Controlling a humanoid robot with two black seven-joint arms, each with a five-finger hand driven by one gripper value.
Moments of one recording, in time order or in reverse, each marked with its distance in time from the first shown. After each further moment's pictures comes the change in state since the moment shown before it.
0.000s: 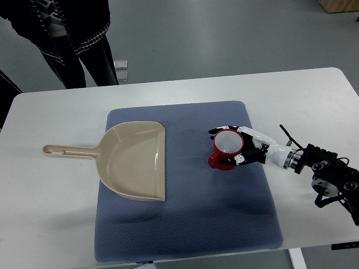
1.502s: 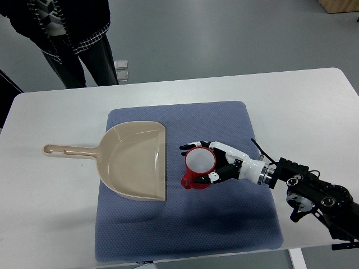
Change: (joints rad) left arm 0.000 0.000 0.000 0.000 0.000 0.000 0.000; right arm -0.056 0.102 -0.021 0.095 -0.040 -0.024 0.000
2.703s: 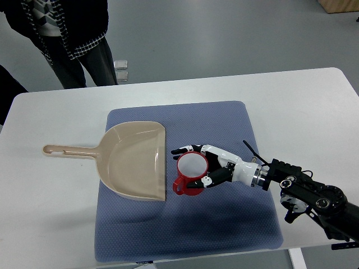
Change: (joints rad) left arm 0.000 0.000 0.000 0.000 0.000 0.000 0.000; right arm 0.018 0.006 -0.027 0.028 -0.002 -0.007 0.000
